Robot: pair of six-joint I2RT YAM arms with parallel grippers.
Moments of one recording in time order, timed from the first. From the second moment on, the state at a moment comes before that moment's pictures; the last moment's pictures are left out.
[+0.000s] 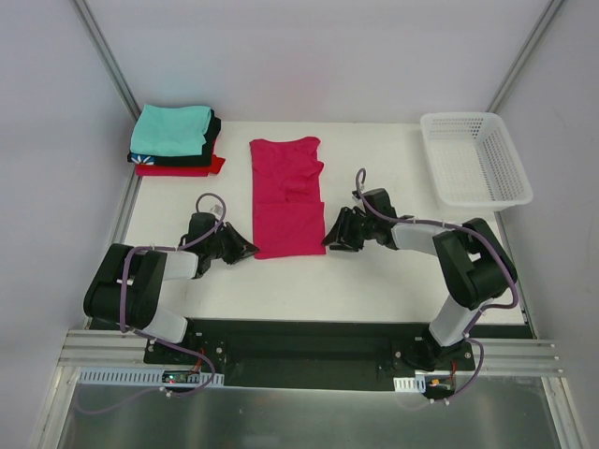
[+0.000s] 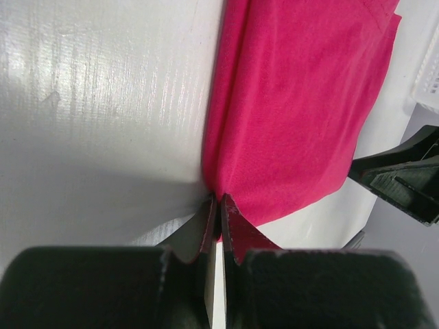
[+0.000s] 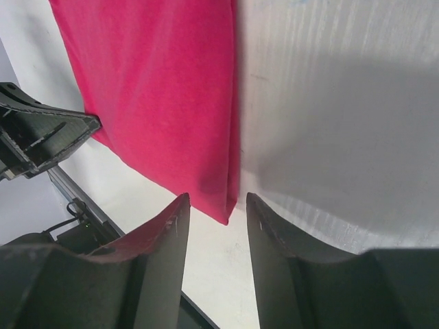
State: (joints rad) left arm -0.19 1.49 0.38 0.35 0.44 -0.88; right arm 0.46 1.71 0.82 0.04 -0.49 0.74
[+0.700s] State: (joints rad) left arm -0.19 1.52 0.38 0.39 0.47 -0.91; right arm 0.53 1.81 0.78 0.20 -0.50 0.86
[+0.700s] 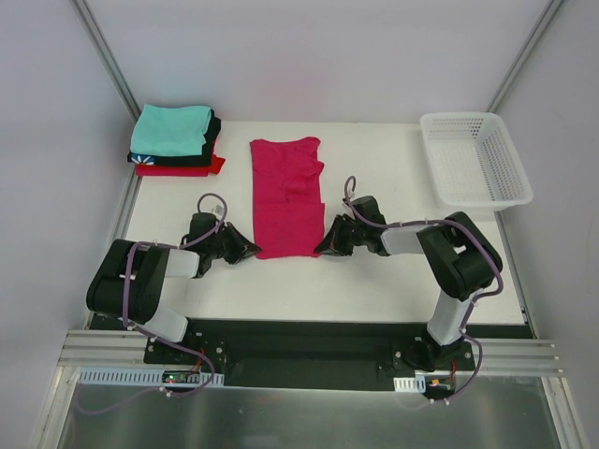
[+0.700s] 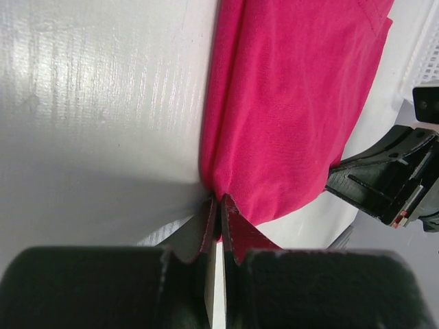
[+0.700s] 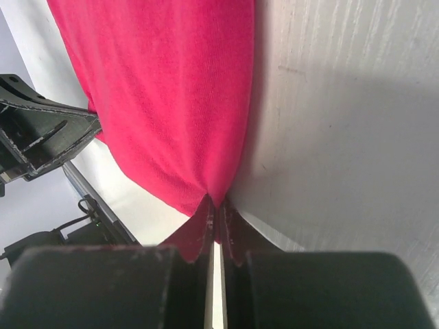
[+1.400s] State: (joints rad) left arm -0.24 0.91 0.29 -0.17 0.38 -0.88; right arm 0.63 1.49 0.63 0.05 -0.42 0.82
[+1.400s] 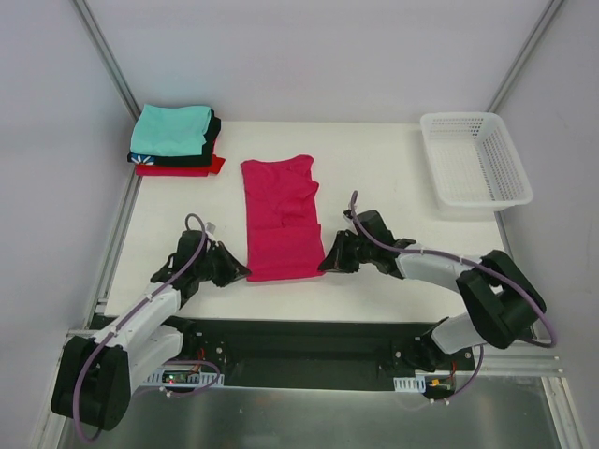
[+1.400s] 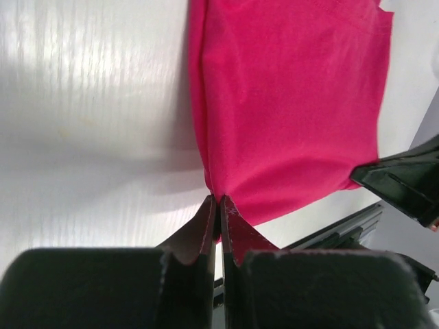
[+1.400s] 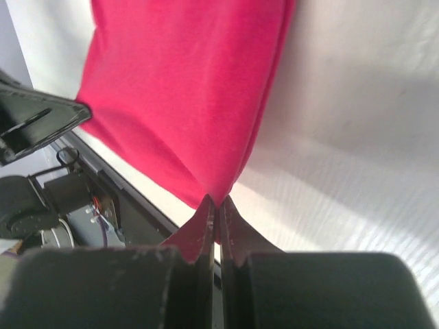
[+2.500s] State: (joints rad) left arm -0.33 0.69 0.57 -0.61 0.27 -0.90; right arm 0.83 1.11 0.75 -0.39 -0.08 0.79
